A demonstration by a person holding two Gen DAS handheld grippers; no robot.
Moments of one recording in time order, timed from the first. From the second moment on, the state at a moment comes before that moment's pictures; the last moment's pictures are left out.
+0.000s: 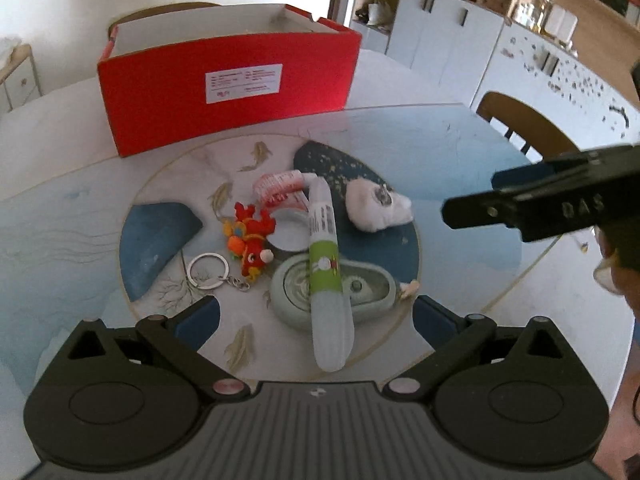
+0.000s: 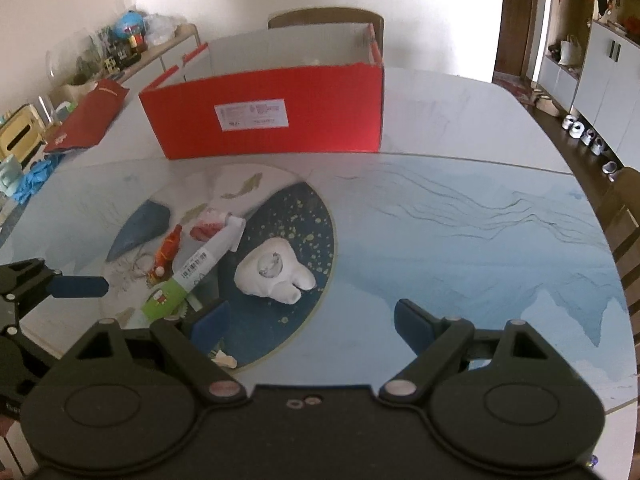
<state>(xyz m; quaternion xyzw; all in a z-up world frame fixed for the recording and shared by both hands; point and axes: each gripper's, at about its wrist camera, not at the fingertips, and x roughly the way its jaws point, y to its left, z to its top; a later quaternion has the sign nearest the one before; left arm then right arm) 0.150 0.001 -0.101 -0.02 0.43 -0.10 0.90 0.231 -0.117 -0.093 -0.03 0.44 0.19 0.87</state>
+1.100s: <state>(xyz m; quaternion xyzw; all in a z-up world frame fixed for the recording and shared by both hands) 0.141 -0.003 -0.109 0.01 0.40 -0.12 0.91 0.266 -0.067 -0.125 -0.06 0.48 0.22 0.85</state>
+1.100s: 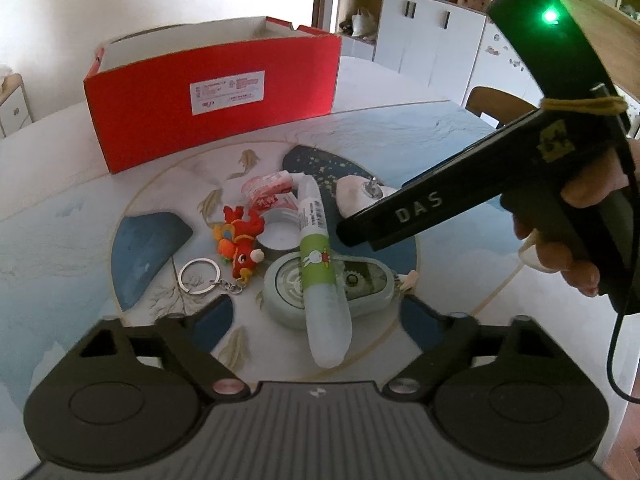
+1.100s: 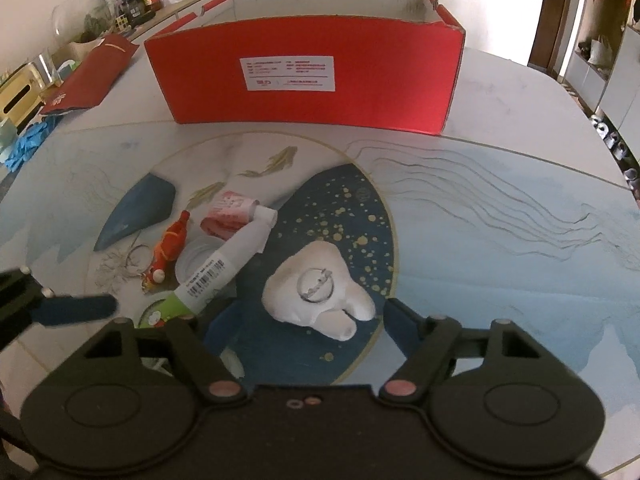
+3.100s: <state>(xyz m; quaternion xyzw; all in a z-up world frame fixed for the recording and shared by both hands) 0.166 0.030 -0.066 -0.07 0.40 -0.13 0.91 0.215 -0.089 -0.047 -0.03 0.45 0.20 0.87</state>
